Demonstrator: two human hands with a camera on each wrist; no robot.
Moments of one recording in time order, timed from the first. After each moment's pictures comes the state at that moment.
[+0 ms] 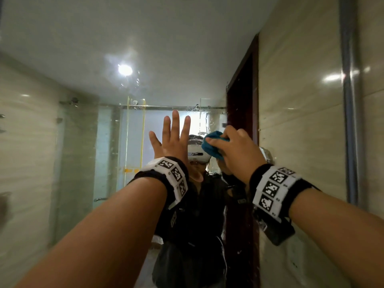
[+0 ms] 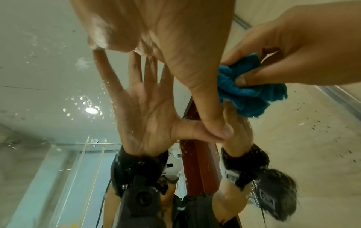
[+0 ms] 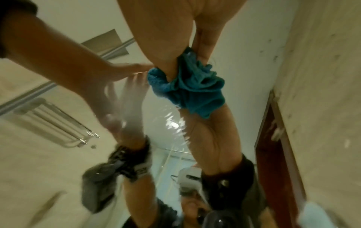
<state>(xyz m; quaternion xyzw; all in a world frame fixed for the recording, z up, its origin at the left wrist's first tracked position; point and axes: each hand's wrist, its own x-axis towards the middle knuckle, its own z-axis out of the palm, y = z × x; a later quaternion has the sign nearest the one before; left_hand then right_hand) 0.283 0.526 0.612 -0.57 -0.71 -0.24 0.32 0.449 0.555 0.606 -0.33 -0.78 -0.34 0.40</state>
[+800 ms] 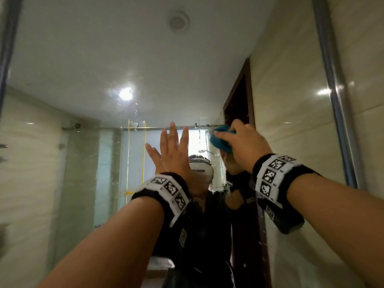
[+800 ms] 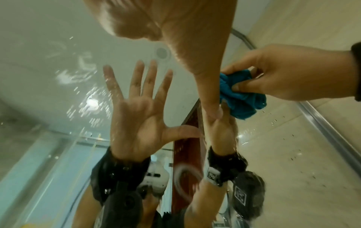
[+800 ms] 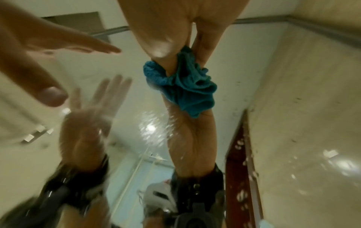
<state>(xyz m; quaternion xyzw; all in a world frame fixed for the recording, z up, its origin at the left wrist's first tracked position) 0.296 0.502 0.644 -0.58 -0.69 -0.30 0.31 0.467 0.552 0.671 -0.34 -0.75 -0.34 0.46</state>
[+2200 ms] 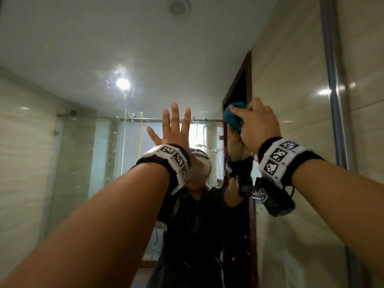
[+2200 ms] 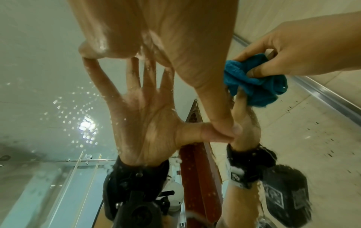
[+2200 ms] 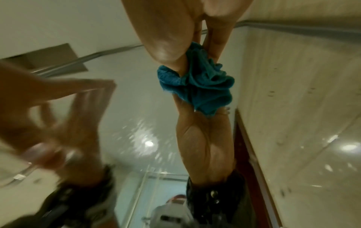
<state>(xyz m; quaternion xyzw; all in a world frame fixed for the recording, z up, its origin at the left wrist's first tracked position) 0.314 0.532 0.668 -0.58 -0.72 -0.27 0.29 0.499 0.567 0.690 -0.40 -0.68 -0.32 0.52</state>
